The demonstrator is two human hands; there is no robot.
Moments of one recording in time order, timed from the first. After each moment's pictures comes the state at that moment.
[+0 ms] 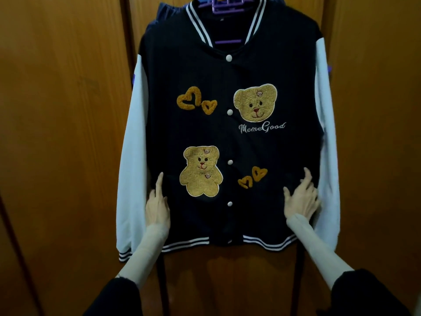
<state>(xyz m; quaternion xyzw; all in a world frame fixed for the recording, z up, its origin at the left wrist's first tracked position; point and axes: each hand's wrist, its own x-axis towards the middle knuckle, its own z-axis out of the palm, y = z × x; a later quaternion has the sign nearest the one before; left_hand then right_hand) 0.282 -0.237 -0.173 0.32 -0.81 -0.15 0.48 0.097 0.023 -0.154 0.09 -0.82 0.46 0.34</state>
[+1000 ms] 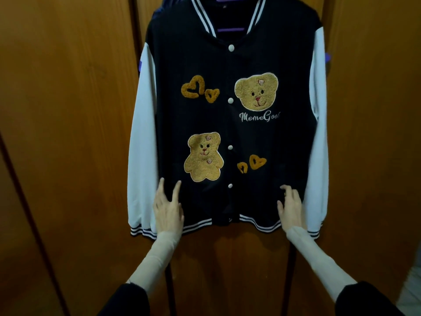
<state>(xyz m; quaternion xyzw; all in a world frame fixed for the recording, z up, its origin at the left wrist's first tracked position) 0.308 -0.194 -0.222 0.28 -0.84 0.00 0.47 0.120 0.045 -0.218 0.25 -0.85 0.38 0.25</state>
